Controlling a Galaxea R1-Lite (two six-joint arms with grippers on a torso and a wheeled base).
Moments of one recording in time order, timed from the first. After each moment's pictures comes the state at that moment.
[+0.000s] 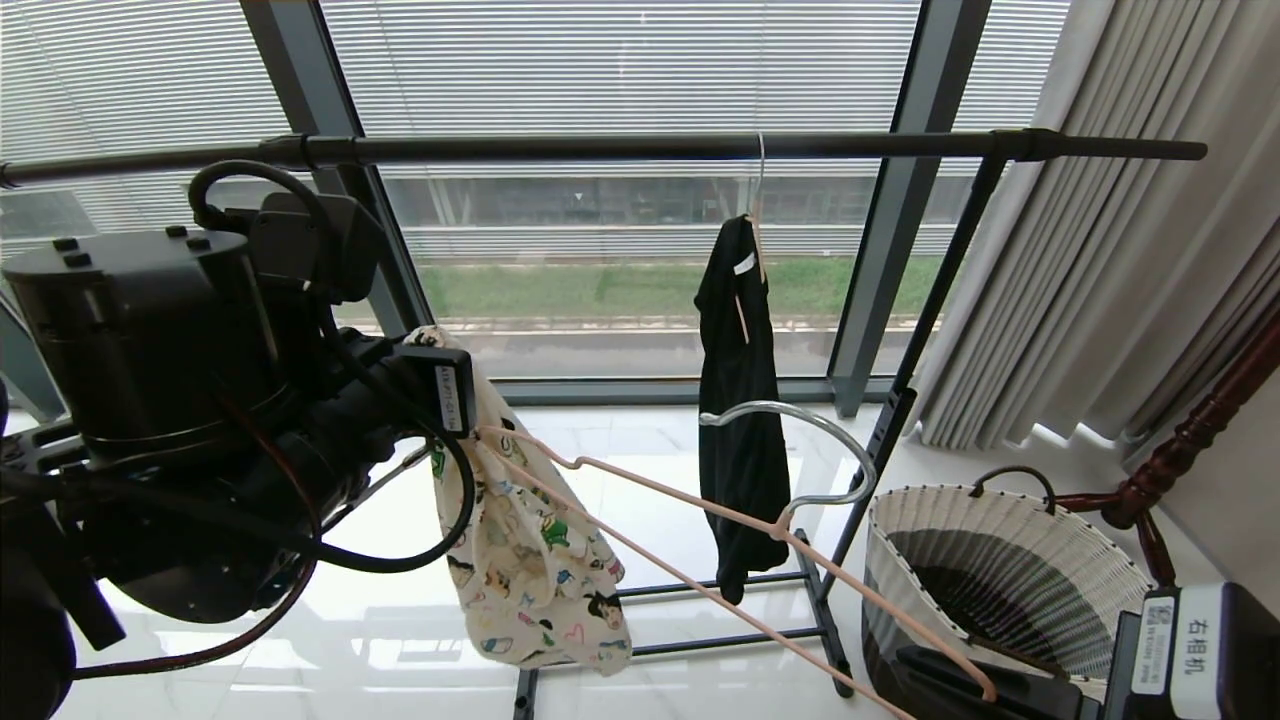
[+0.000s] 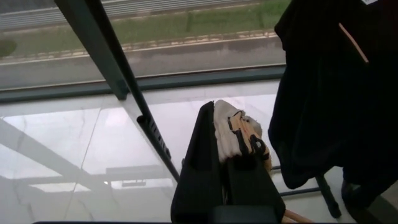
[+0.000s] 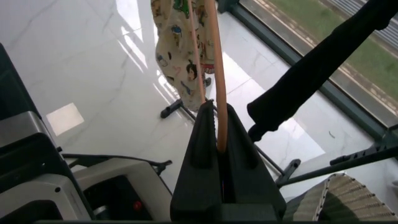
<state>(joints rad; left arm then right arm) -0.61 1.46 -0.76 -0.58 0.59 0.08 1.28 1.21 -0.41 -0.53 -0.35 -0.09</state>
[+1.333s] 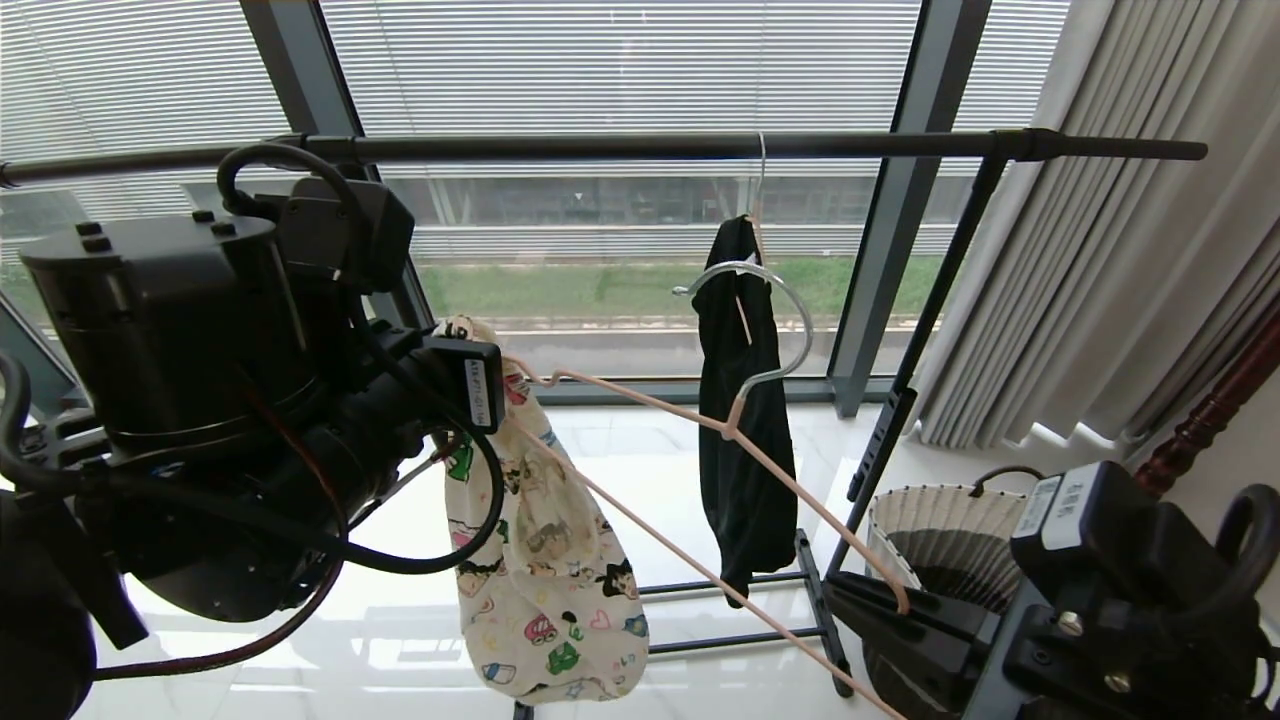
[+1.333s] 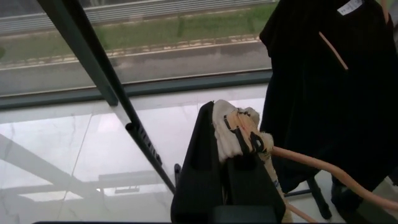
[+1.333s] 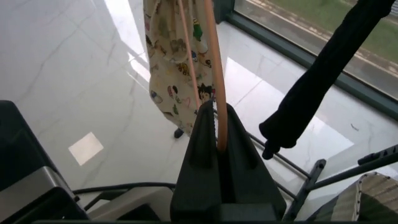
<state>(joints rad) -0.67 1.47 -0.79 -0.58 0.60 0.08 1.23 1.36 -0.51 -0.64 -0.35 0.05</state>
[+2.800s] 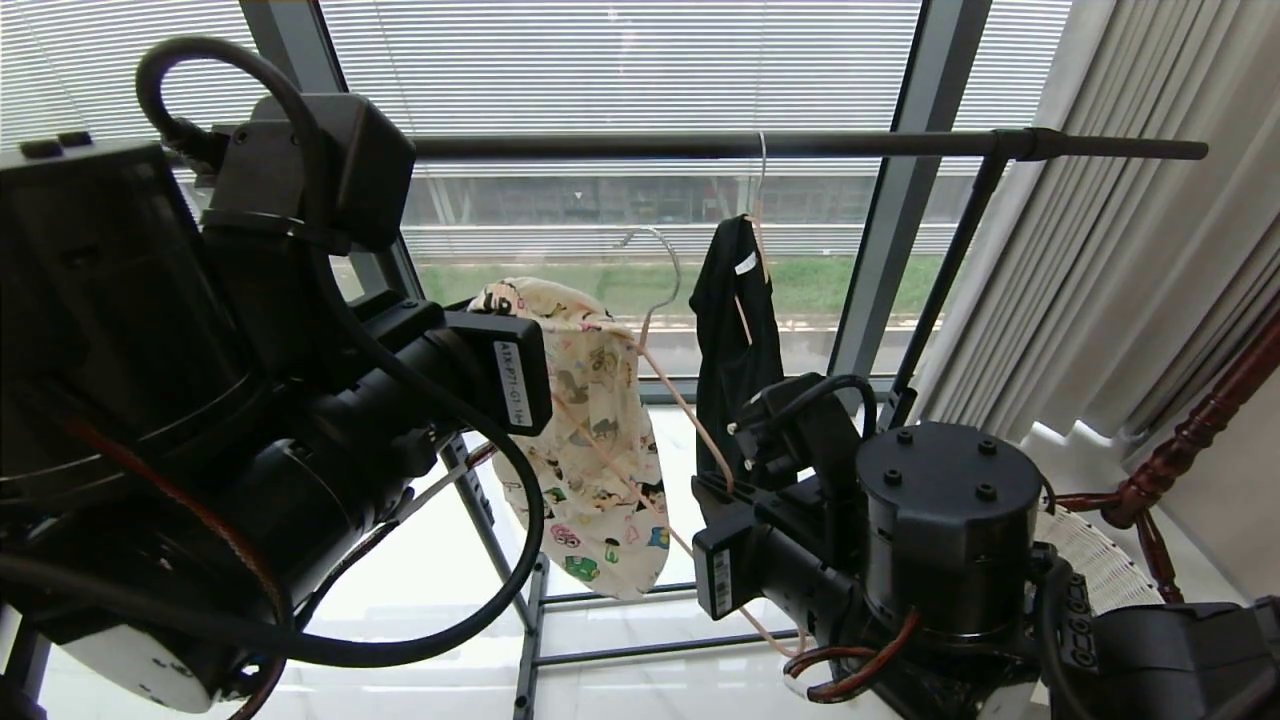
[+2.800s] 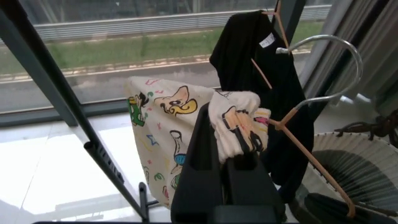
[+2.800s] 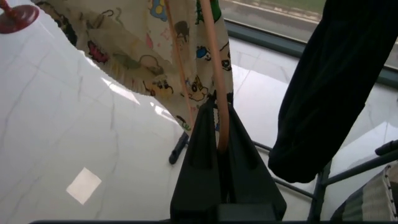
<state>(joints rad) -0.88 1.43 -0.85 -0.57 0.65 0.07 1.11 1.80 -0.81 -0.80 -0.43 0.17</state>
